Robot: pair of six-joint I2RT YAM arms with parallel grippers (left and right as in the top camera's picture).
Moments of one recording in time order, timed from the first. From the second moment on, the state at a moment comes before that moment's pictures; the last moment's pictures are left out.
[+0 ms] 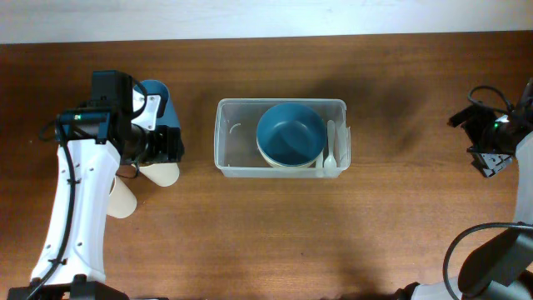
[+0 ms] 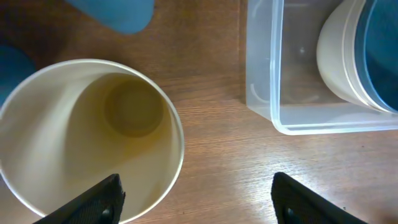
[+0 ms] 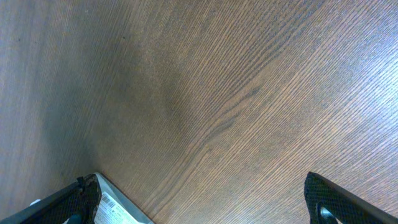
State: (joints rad) left arm 0.04 1.55 1.45 -1.19 0.18 0.03; right arm -0.52 1.67 1.43 -1.00 -0.23 0.55
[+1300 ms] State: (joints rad) left arm -0.01 1.71 1.46 -1.17 0.11 -0.03; right arm -0.52 1.67 1.43 -1.00 -0.23 0.55
